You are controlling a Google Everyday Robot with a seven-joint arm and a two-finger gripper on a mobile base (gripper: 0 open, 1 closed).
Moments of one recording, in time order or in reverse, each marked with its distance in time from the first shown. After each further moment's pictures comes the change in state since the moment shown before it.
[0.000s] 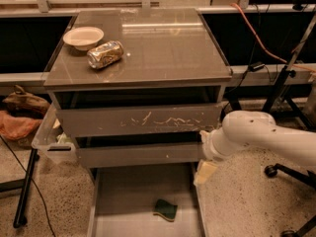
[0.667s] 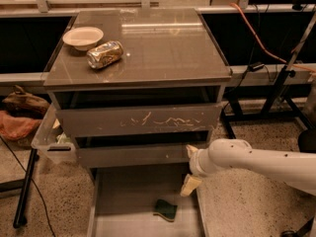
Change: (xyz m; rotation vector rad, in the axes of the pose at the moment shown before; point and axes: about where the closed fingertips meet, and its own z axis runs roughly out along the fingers) arm 0.002 0.014 0.119 0.028 -0.110 -0.056
